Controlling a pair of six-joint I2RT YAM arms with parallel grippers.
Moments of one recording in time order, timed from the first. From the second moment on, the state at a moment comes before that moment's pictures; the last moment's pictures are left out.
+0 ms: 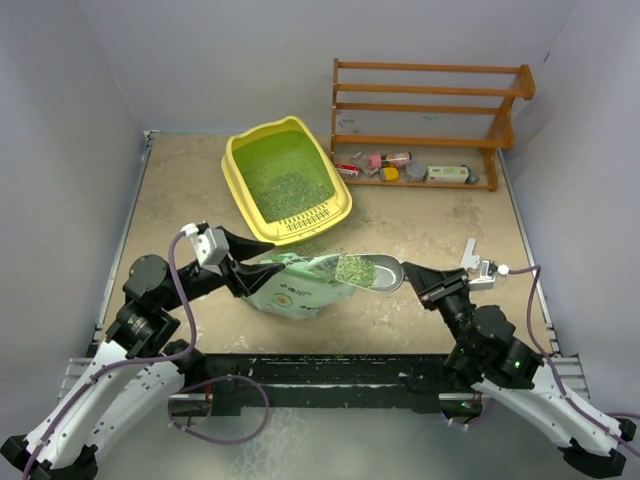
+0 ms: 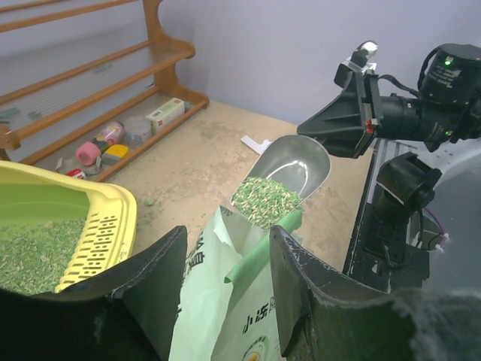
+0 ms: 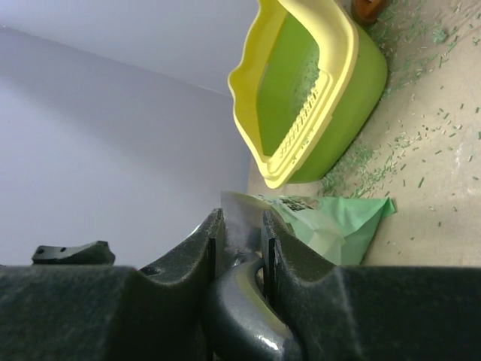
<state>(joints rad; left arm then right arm) -0.57 0.51 0.67 -0.02 0.54 -0.14 0.94 0.02 0.29 -0.28 0.59 1.22</state>
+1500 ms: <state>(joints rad) -0.57 0.46 0.66 -0.06 0.37 -0.14 0.94 0.41 0.53 -0.05 0.69 1.18</state>
